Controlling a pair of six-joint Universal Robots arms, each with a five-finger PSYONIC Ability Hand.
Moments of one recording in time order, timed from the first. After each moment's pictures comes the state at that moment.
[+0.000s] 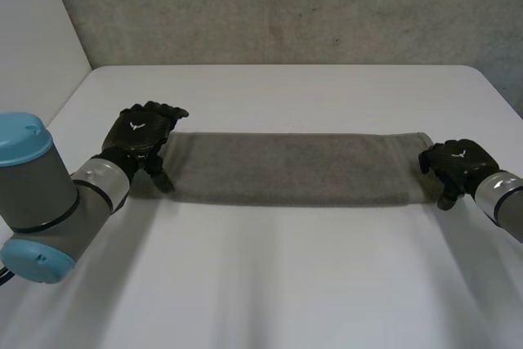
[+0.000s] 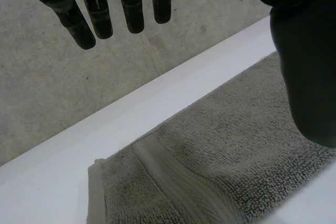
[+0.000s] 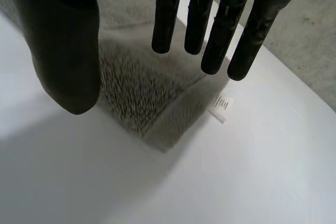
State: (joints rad) left arm 4.44 -1.97 -1.68 3.49 -1.36 3.35; right arm 1.56 -0.98 1.55 -0.13 1.21 2.52; left_hand 0.27 0.26 0.25 0.26 0.23; right_hand 0.57 0.56 0.57 0.56 0.40
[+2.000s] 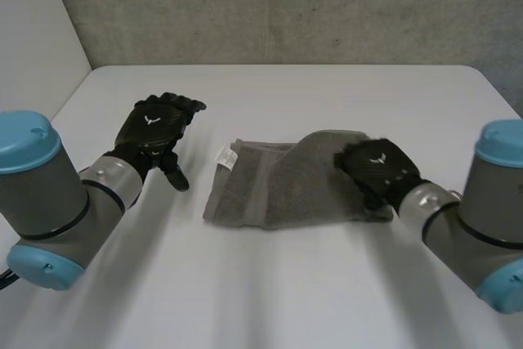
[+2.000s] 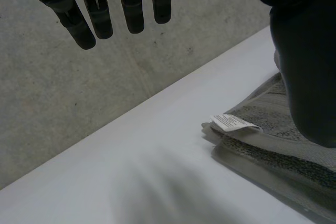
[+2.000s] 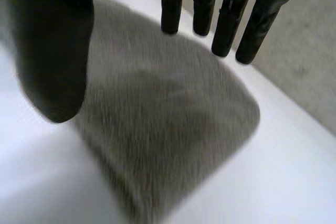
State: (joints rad) left arm 4.37 -1.93 -1.68 3.50 -1.38 3.35; right arm 1.91 -1.15 1.66 -0.15 1.30 2.69; left_hand 0.27 0.26 0.25 0.26 0.23; right_hand 0.40 0.40 0.39 0.40 0.23
